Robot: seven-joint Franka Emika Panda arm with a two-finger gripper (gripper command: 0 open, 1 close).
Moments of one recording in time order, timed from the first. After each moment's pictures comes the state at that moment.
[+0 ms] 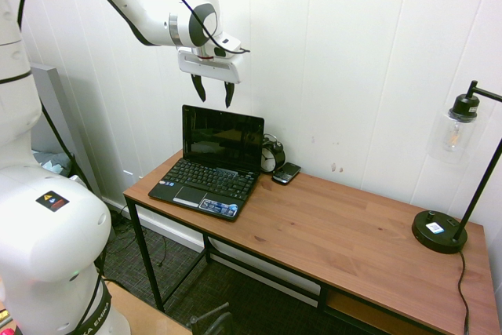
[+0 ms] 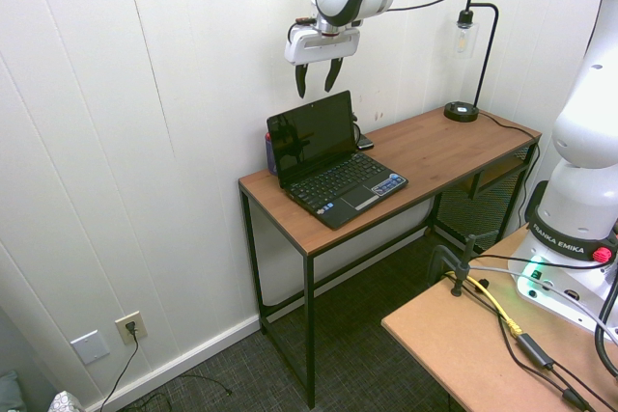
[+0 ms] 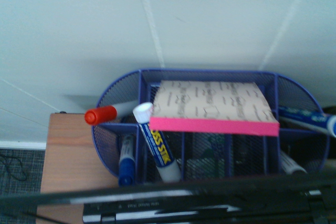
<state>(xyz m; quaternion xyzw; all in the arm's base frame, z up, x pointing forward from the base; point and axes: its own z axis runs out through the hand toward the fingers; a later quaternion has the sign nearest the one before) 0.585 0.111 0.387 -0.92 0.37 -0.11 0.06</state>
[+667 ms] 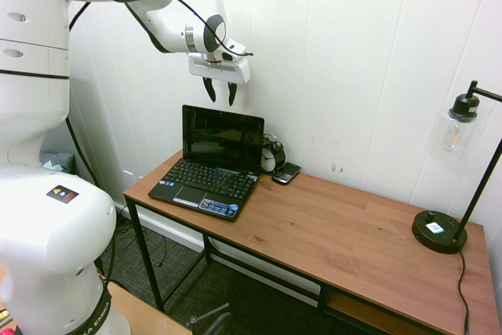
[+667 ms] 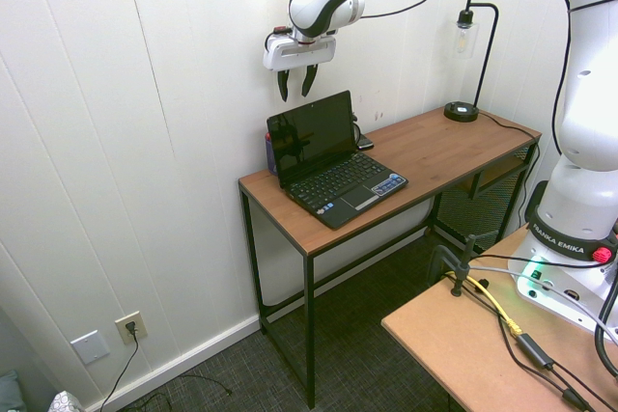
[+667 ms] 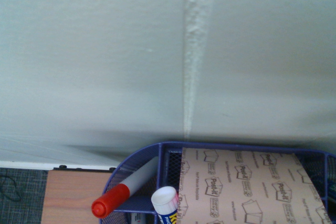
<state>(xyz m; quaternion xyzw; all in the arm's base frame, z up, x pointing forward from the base) 0.643 0.126 0.363 -0.92 0.38 -0.11 0.05</state>
